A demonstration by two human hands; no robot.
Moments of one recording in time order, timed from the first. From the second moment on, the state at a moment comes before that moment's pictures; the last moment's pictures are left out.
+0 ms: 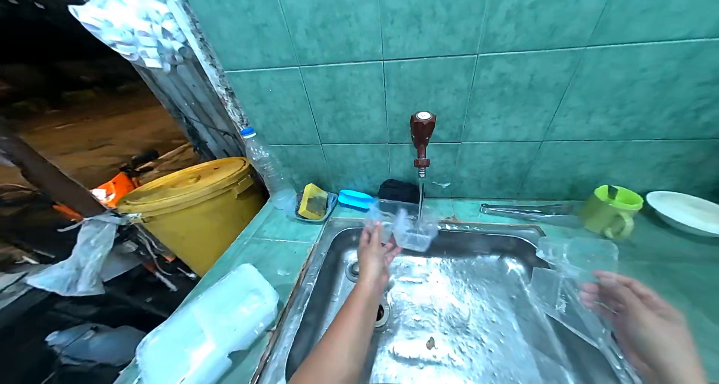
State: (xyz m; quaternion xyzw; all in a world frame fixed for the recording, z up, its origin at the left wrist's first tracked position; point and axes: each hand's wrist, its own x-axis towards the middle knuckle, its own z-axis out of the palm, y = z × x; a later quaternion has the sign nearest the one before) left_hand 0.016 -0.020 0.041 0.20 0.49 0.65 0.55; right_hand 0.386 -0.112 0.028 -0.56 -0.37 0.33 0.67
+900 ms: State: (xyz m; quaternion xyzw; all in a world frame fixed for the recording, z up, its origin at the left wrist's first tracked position) left_hand -0.054 -0.061 0.117 0.82 0.49 0.30 -0.02; right_hand 0.212 -0.019 0.053 -0.49 -0.50 0.53 0.48
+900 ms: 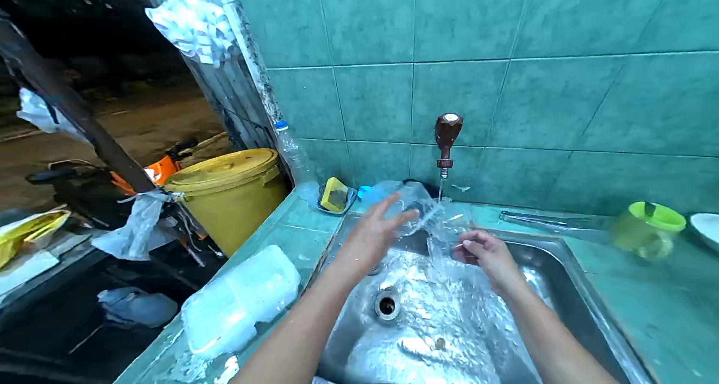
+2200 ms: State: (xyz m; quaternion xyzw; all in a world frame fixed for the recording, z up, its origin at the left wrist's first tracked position) left_hand -0.087 -0.193 0.015 0.59 0.58 0.54 0.14; right_hand 0.189 -0.003 0.065 -0.40 -0.50 0.55 0.54
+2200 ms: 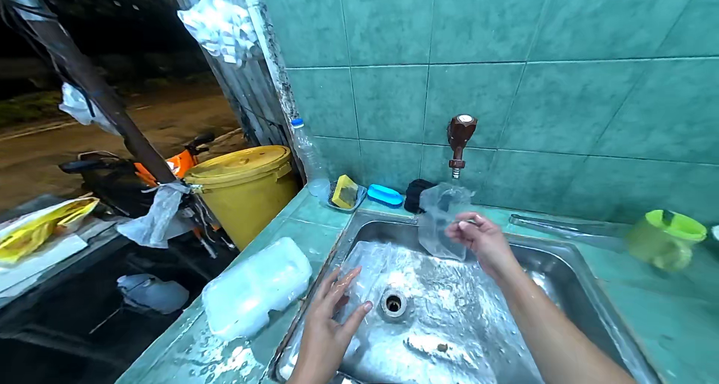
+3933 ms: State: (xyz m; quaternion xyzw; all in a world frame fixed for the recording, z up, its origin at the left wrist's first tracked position) left_hand -0.010 -0.076 0.005 0.46 0.58 0.54 0.40; right_hand 0.226 -0.011 0.070 -0.46 -0.26 0.61 0.59
